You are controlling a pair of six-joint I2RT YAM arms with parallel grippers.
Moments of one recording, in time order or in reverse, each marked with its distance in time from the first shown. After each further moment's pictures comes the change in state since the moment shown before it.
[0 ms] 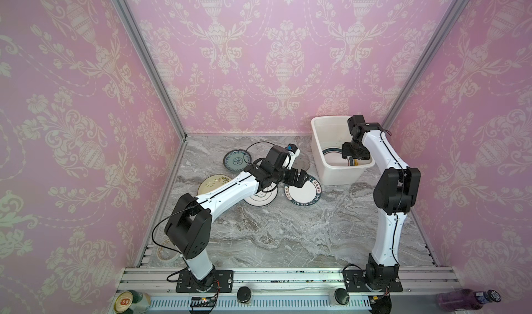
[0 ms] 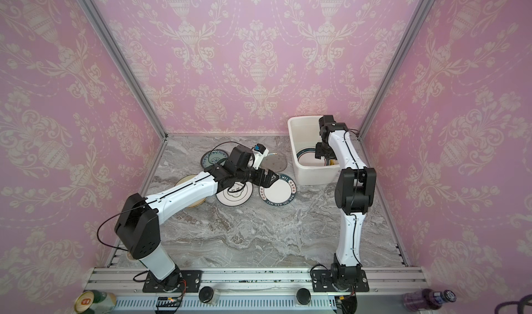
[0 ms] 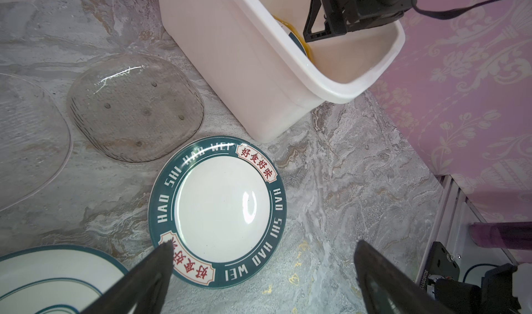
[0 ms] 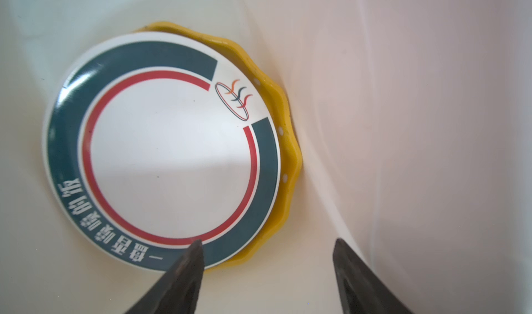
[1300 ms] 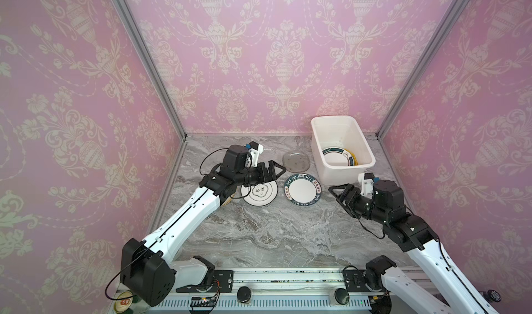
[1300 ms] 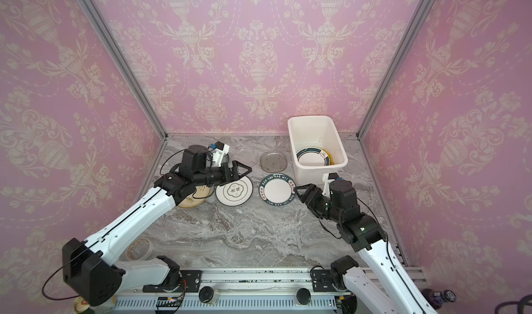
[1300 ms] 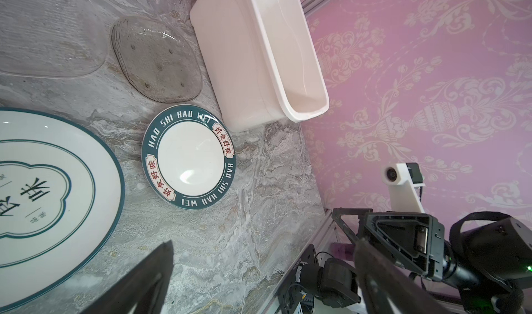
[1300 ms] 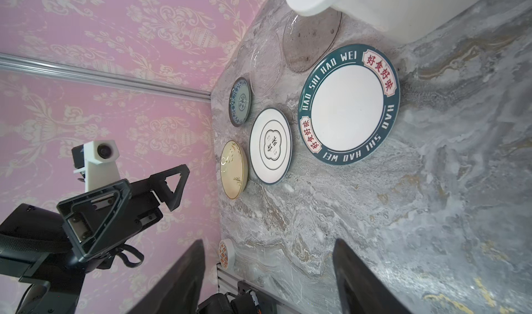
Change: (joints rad) left arm 0.210 -0.375 -0.223 -0.050 0.275 -0.420; right arm 0.349 -1.436 -1.321 0.626 -0.487 0.899
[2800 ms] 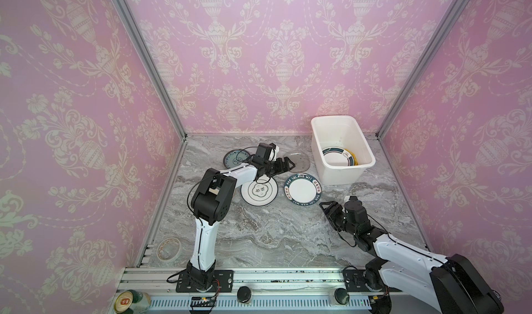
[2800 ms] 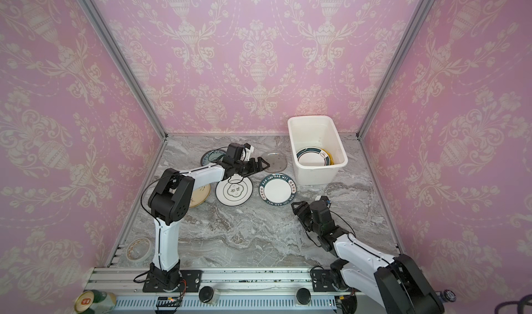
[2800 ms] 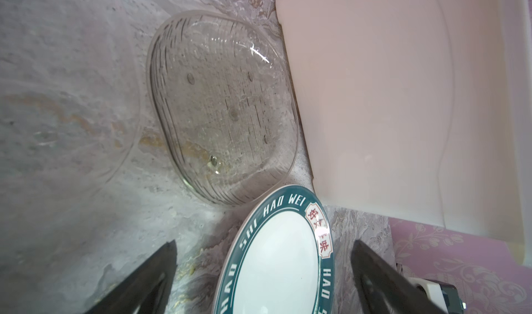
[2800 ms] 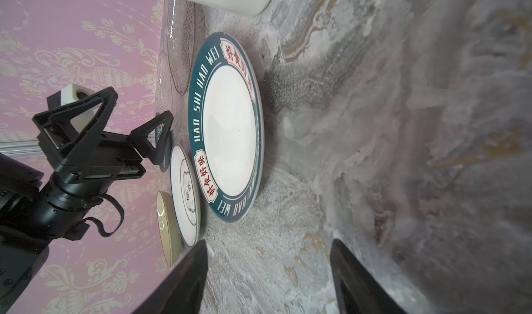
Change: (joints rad) left arm 0.035 0.816 0.336 0.308 -0.019 0.081; right arm 0.057 0.394 -0.536 0.843 0.177 0.174
